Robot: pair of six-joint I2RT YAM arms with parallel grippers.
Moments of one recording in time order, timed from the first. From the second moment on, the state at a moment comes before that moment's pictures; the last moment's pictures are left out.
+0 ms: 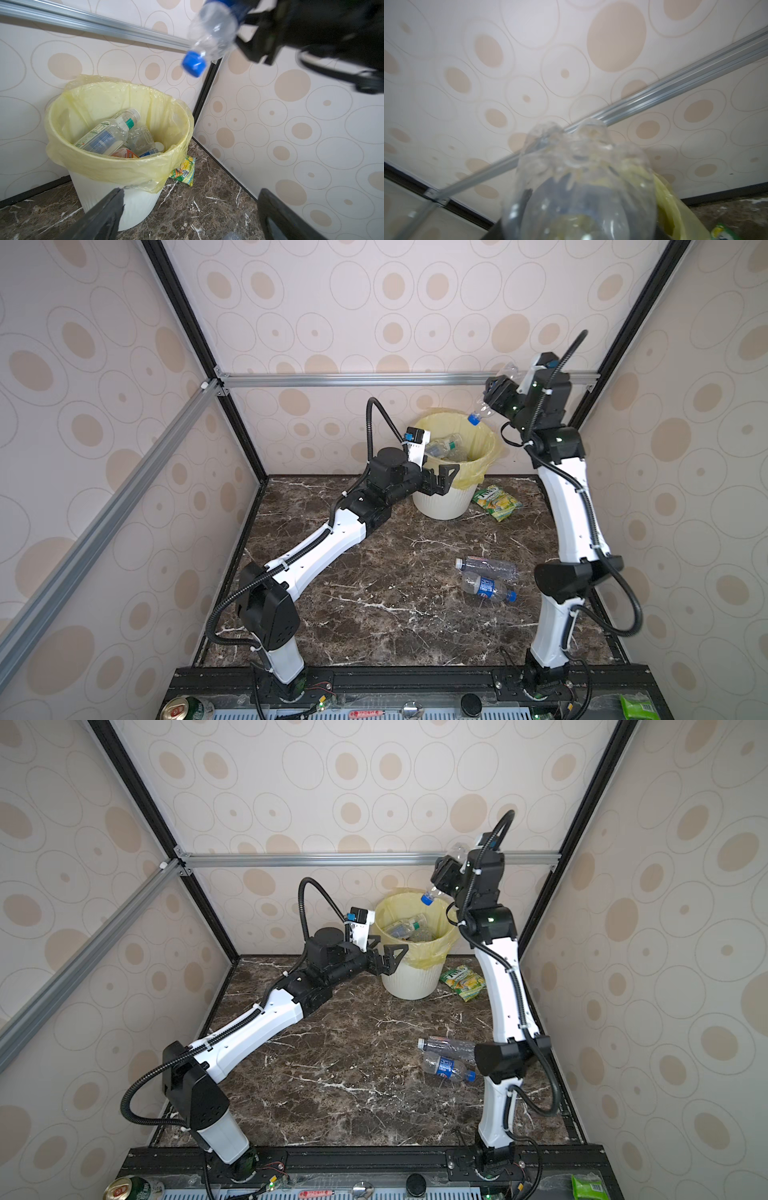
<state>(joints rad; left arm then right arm) -0.69 1.71 1.64 -0.02 0.14 -0.30 0.19 2.11 2.64 -0.65 0.04 0.57</state>
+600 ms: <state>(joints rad) -0.69 1.64 1.47 -0.04 0.11 -0.31 0.17 1.88 2.37 -0.67 0.03 0.63</state>
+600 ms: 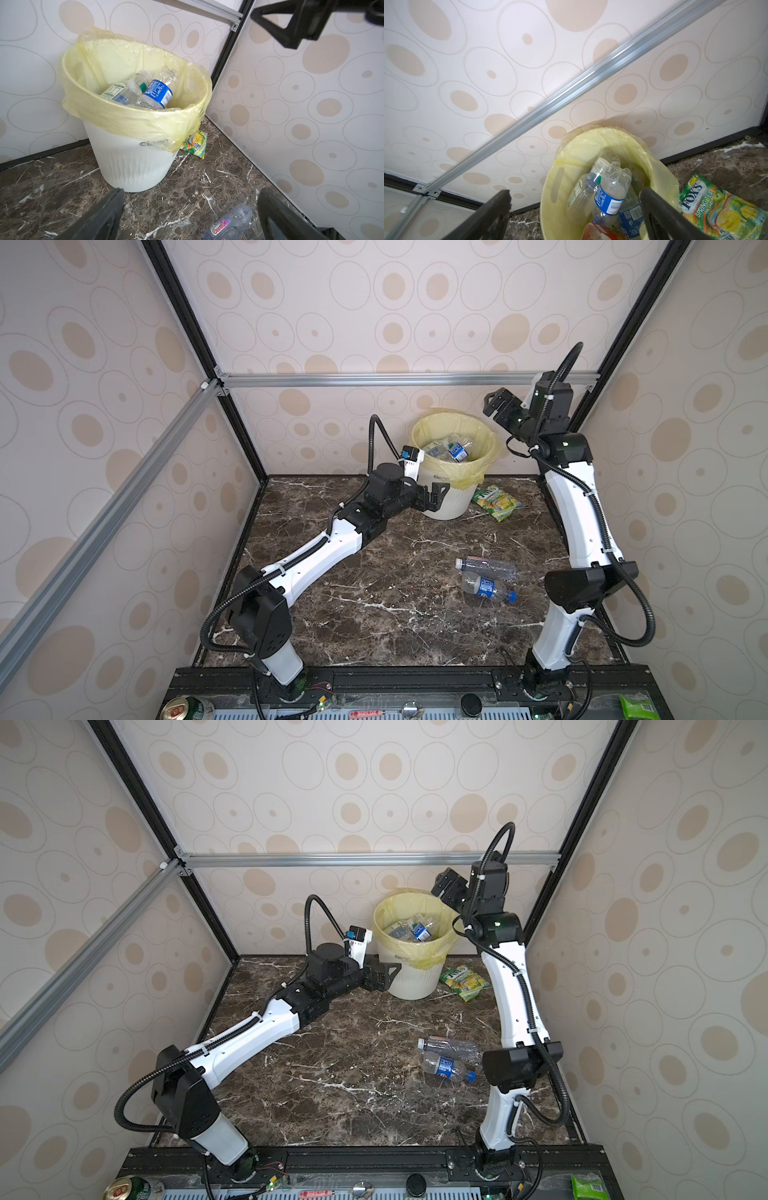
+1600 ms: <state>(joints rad) -0.82 1.60 1.18 -0.01 0.14 -0.33 0.17 1.36 1.49 -0.71 0.08 0.50</state>
